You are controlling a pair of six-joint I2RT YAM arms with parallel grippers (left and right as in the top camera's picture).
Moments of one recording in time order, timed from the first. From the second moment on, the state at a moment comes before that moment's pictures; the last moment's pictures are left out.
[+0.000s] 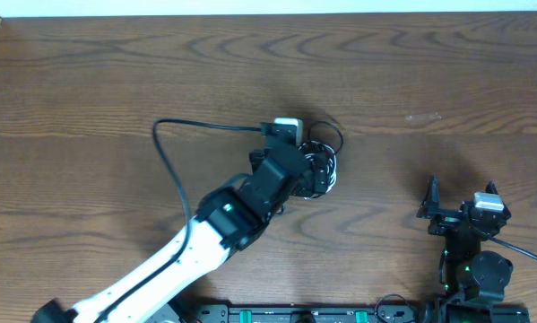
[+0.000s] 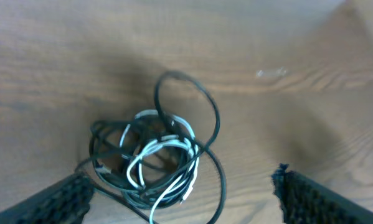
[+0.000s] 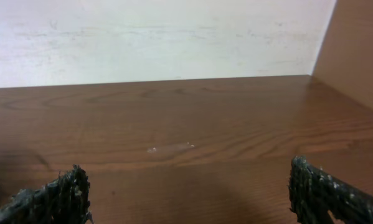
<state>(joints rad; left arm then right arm) -0.81 1.30 0.90 -0.29 -0.17 -0.64 -0.14 0.01 0.01 -0.07 0.01 -0.01</state>
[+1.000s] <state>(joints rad) -0.81 1.84 0.91 -0.07 -0.27 -0.91 -0.14 0.01 0.01 -0.07 0.01 -0.01</state>
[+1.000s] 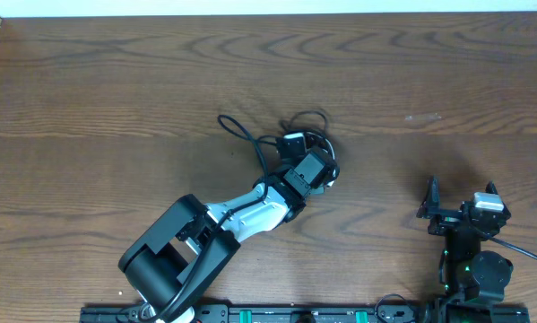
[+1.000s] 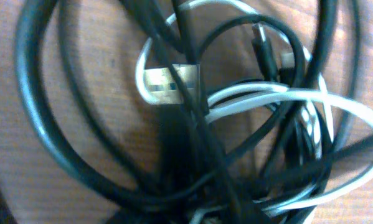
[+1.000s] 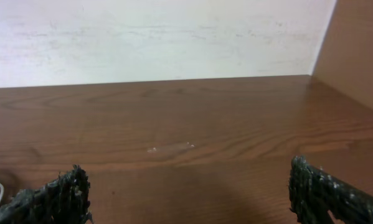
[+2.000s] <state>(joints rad) -0.81 1.43 0.90 -0.38 -0.33 -0.12 -0.14 0.01 0.01 -0.07 0.01 -0.01</state>
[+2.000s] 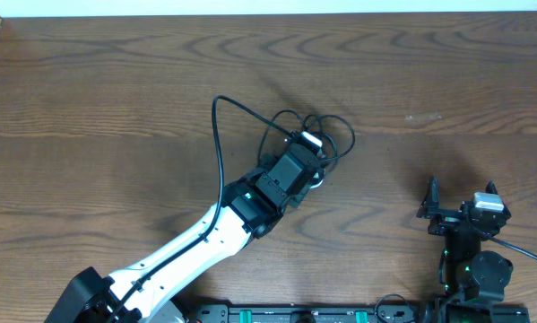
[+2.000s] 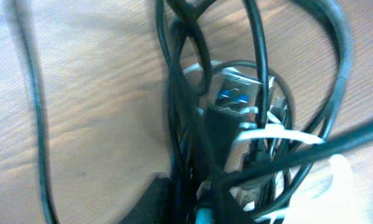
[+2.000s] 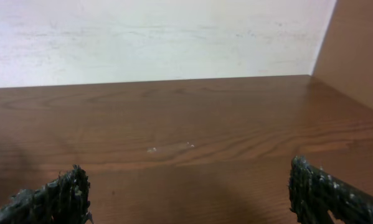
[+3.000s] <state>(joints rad) -0.78 1.26 0.90 -0.86 -0.56 -1.43 -0.14 0.01 0.01 -0.07 0.01 -0.01</state>
